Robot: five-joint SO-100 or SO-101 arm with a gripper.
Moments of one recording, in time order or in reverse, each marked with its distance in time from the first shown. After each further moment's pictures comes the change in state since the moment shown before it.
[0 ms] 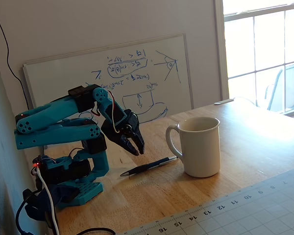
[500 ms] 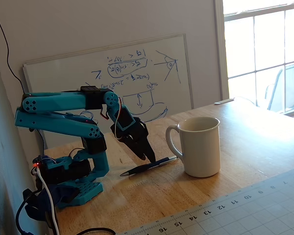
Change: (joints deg) arm 3.8 -17.2 0.0 -13.9 22.9
